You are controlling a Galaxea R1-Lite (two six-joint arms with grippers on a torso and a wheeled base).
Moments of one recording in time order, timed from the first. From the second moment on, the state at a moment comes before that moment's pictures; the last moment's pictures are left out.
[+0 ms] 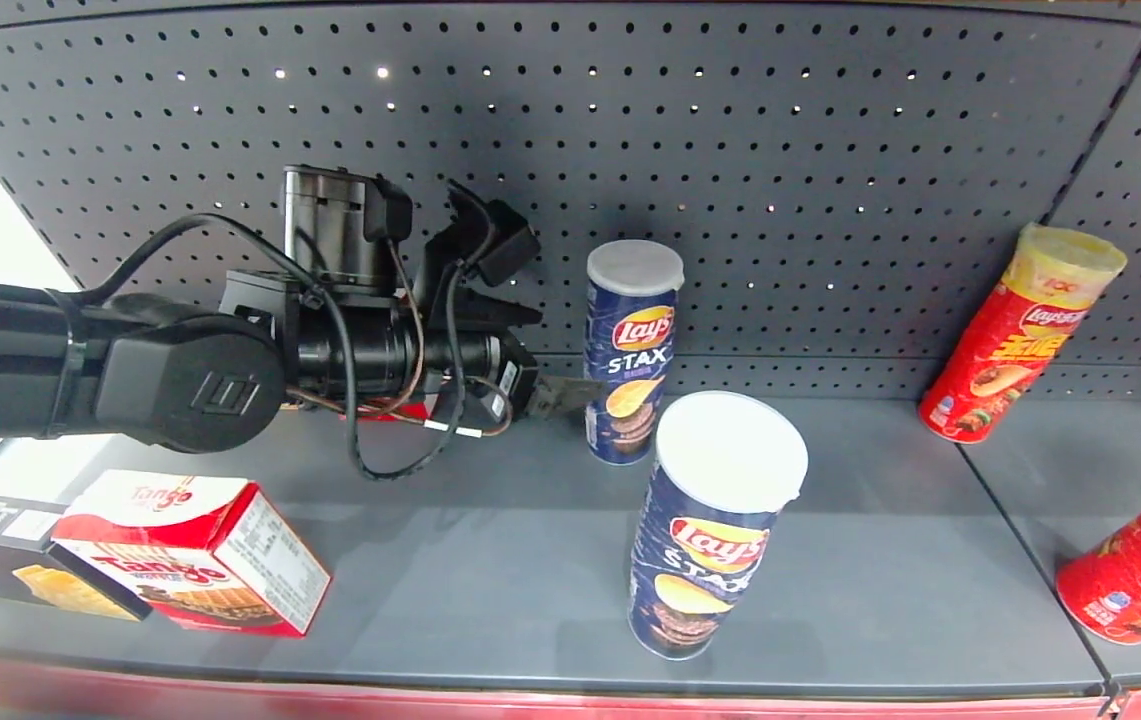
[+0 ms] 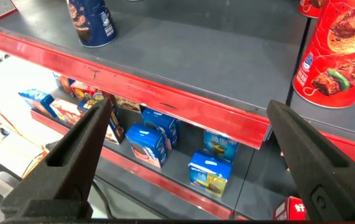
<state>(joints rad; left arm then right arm) -0.45 1.86 -1.31 -0.23 -0.38 0.34 0.47 0.00 0.00 0.00 0.00 -0.01</state>
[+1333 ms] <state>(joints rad) -0.43 1.80 -1.29 -0.23 -0.26 0.34 0.48 0.00 0.00 0.00 0.00 -0.01</state>
